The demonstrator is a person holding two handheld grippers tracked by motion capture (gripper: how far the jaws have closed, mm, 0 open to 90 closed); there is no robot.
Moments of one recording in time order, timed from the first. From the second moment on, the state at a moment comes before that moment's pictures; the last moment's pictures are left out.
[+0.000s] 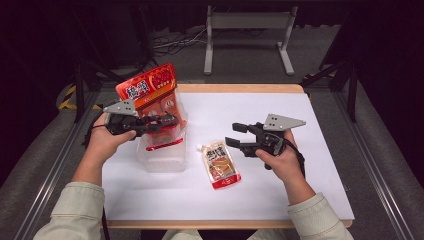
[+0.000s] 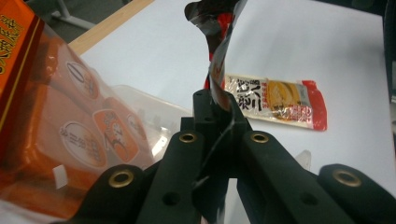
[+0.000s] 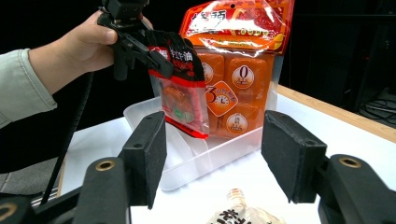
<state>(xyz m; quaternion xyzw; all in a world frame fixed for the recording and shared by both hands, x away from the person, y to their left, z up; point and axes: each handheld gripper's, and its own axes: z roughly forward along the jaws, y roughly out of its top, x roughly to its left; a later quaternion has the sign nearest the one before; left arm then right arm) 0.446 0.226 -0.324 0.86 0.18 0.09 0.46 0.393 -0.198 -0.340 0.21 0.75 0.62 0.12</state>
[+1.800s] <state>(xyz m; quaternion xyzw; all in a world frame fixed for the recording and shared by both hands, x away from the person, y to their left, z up) 0.448 0.225 -0.349 0.84 0.24 0.08 0.48 0.395 -0.196 -0.347 0.22 0.75 0.61 0.11</state>
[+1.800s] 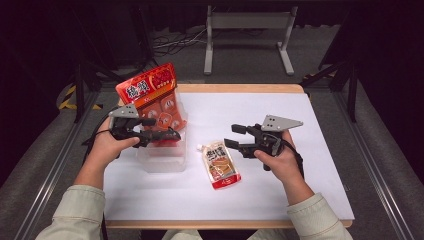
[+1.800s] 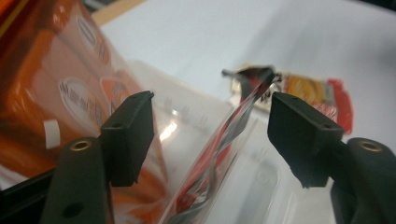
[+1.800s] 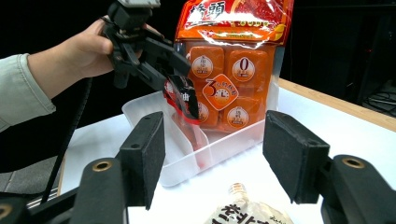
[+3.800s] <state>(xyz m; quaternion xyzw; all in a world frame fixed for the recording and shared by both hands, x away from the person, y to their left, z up) 0.334 0.211 -0.335 0.80 0.29 0.12 0.52 0.445 -0.167 -0.435 0.30 0.84 0.45 0.07</state>
